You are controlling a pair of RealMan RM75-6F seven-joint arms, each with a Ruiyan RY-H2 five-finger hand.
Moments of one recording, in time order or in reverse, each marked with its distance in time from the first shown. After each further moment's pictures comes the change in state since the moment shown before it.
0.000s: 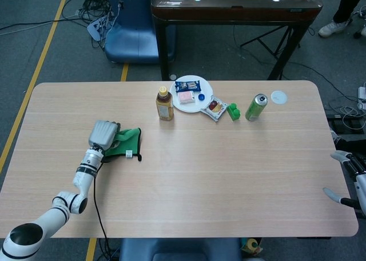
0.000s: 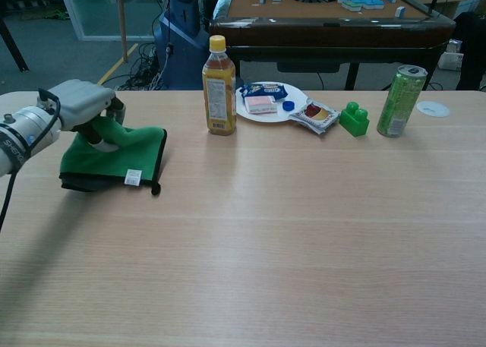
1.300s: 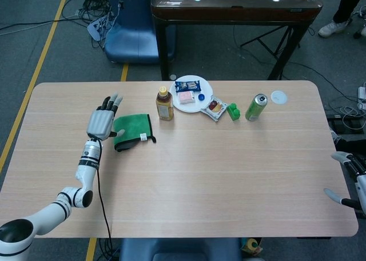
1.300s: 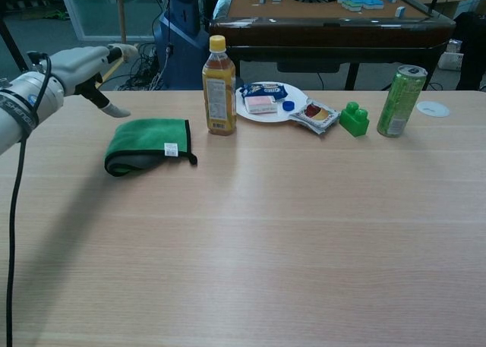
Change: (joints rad) left arm -0.013 0.094 -0.119 -0.235 -0.133 0.012 -0.022; right arm -0.001 -0.002 0.000 0.016 -0.001 -0.007 0.016
